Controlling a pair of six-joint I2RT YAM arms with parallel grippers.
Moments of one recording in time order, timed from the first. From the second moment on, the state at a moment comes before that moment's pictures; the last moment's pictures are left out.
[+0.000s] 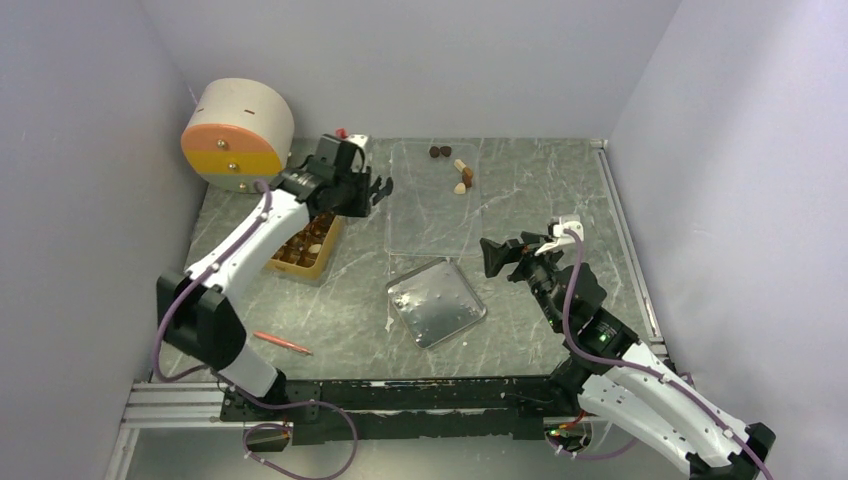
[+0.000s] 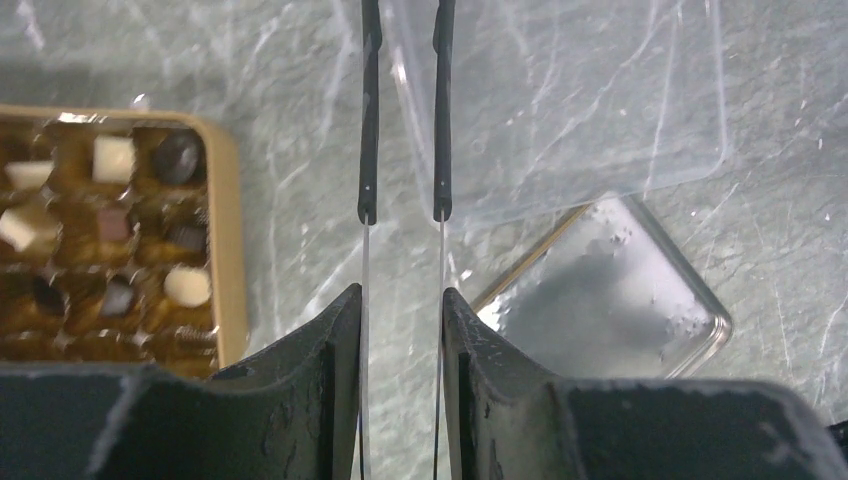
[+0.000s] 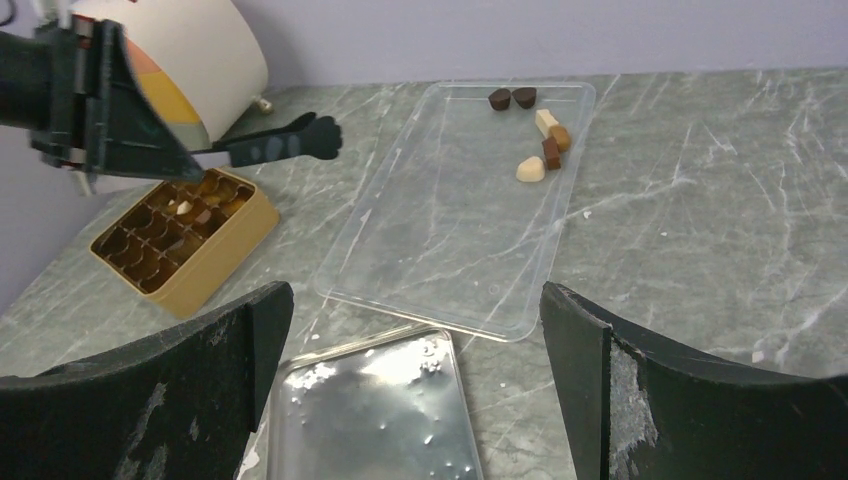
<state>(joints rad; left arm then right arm) -0.44 1.52 1.44 -0.73 -0.02 -0.28 0.75 0.54 0.54 0.00 0.41 0.27</state>
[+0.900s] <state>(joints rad) -0.69 2.11 1.79 -0.43 -0.09 -0.13 0.75 0.54 0.57 -0.04 0.43 0.26</state>
